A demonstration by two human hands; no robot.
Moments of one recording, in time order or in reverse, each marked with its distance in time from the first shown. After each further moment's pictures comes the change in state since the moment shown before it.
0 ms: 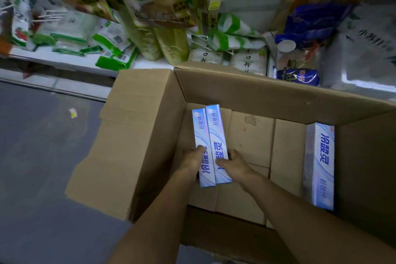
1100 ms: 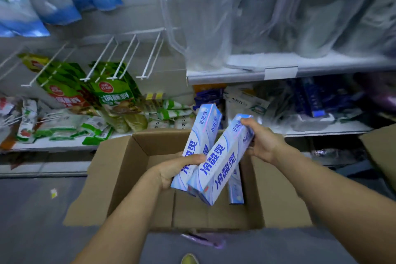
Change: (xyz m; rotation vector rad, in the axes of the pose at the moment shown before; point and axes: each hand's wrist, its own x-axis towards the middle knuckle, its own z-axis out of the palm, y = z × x) left_hand -0.336 0.055 0.062 0.232 -0.750 0.399; right_hand -0.289 -0.101 -0.264 0.599 0.173 -0.262
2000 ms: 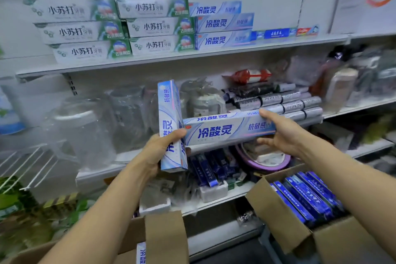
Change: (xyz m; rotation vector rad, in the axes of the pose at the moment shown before) left_hand -0.004 0.172 0.377 0.170 0.047 0.652; right_hand -0.233 -0.228 -0.345 0.041 0.261 -0.587
